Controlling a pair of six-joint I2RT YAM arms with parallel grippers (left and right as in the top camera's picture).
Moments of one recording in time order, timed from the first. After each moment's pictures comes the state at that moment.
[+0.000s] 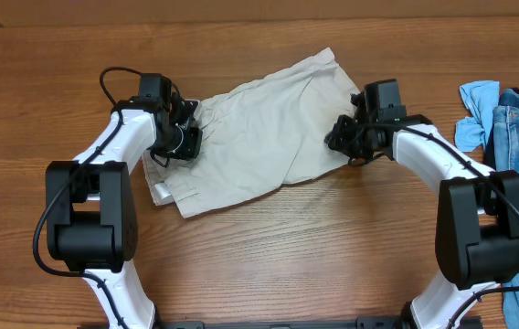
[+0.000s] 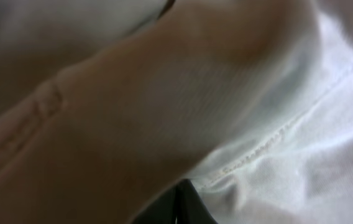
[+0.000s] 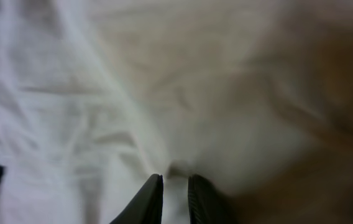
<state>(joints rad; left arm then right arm) -0.05 2.02 1.33 -0.68 0.28 0.11 0.15 1.88 1.14 -0.40 -0.38 0.51</state>
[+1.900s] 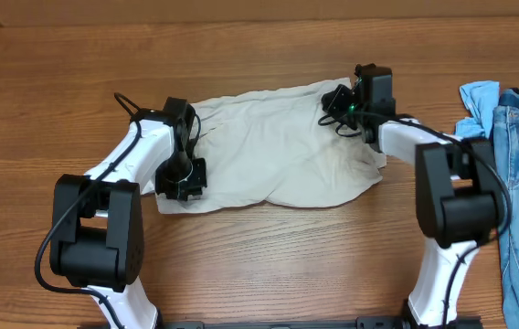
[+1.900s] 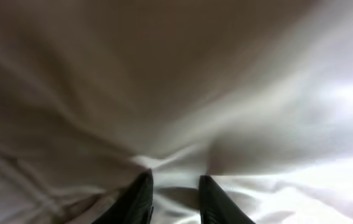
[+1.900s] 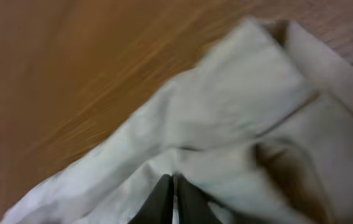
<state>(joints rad) -0.16 1.92 1.25 -1.06 0.10 -0.29 0.14 2.16 1.23 0.19 -0.31 0.74</state>
